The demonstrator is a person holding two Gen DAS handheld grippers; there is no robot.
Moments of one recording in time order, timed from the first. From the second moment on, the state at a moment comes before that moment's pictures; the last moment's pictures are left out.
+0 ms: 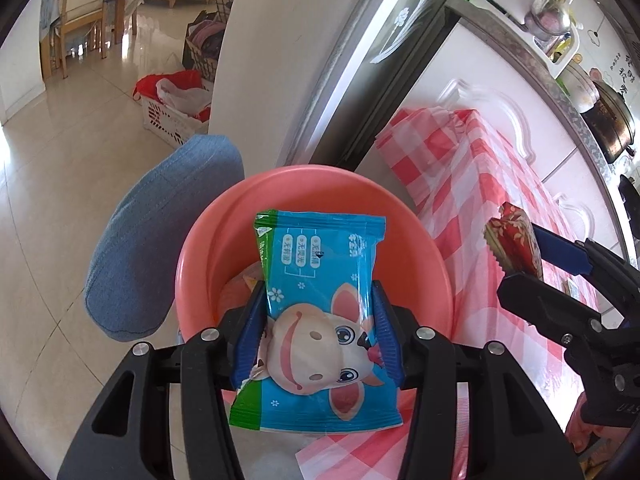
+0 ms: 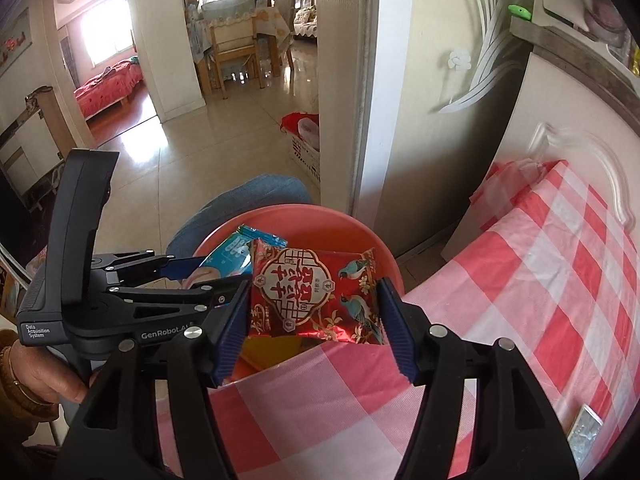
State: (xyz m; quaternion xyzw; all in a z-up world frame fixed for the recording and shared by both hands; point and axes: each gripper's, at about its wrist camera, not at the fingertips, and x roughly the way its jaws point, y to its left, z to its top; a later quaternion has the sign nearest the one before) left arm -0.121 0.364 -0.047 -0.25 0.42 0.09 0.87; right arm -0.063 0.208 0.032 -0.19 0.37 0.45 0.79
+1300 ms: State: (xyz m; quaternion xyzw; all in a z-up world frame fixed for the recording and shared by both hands) left arm -0.122 0.321 -0.009 -0.29 0.40 0.03 0.87; right arm -0.058 0.035 0.046 0.03 0.35 0.35 0.87
